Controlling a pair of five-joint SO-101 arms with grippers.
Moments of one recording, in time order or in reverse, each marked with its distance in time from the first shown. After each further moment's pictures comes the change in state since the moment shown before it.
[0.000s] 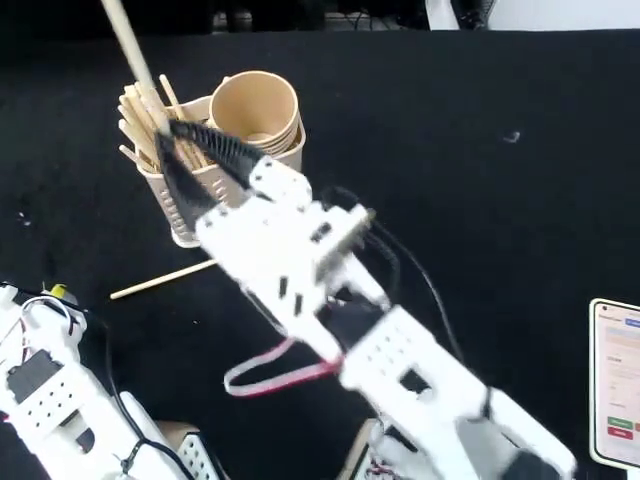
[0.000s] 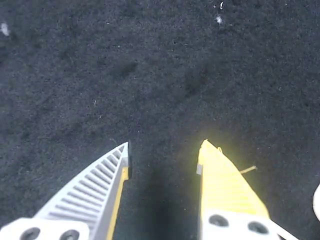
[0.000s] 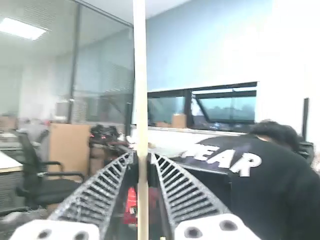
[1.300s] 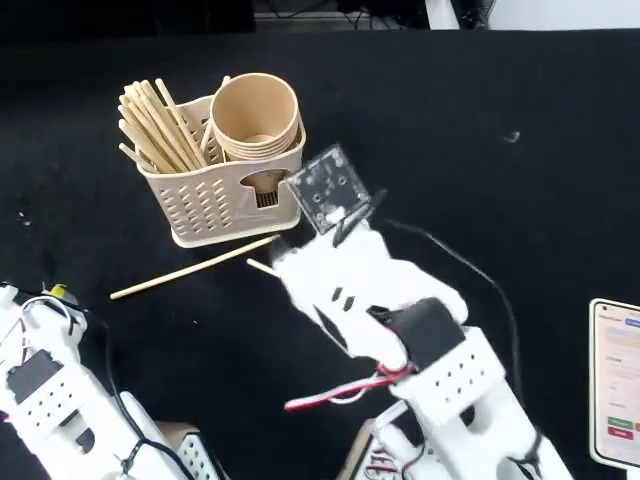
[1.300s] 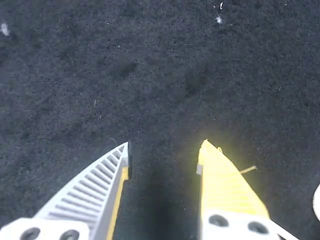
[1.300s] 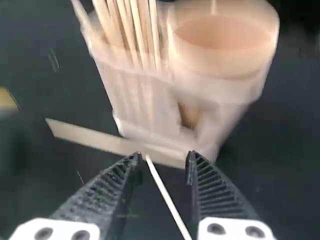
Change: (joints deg) left arm 0.0 0.0 0.0 0.0 0.0; right arm 10.7 -18.6 -5.5 92.5 0.4
